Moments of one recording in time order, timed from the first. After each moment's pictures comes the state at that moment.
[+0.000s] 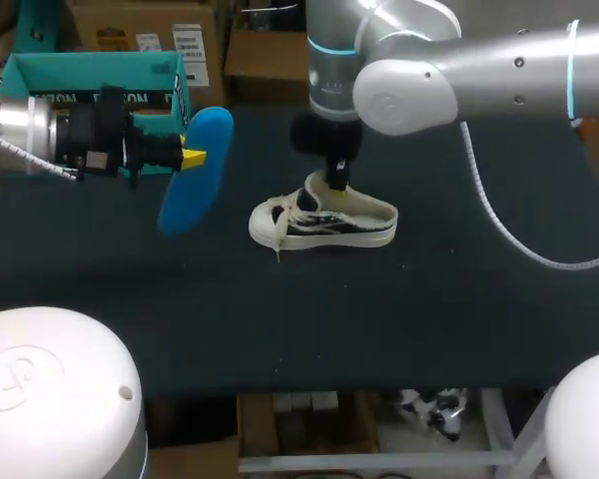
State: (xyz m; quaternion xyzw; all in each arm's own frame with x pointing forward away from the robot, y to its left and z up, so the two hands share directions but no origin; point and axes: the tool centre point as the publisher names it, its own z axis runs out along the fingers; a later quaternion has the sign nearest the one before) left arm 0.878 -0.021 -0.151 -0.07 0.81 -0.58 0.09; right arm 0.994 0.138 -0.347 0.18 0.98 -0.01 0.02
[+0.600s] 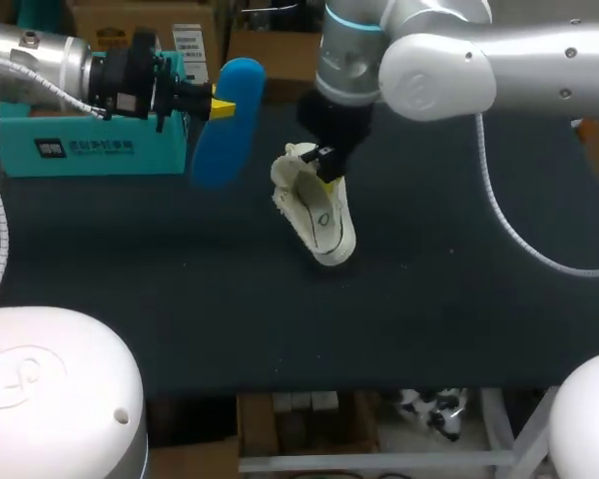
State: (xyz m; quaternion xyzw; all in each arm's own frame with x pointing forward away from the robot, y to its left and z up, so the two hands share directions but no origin) left arm 0.937 -0.064 -0.110 0.01 0.80 -0.60 0.05; right arm 0.948 0.163 -0.299 0.44 0.90 0.06 -0.02
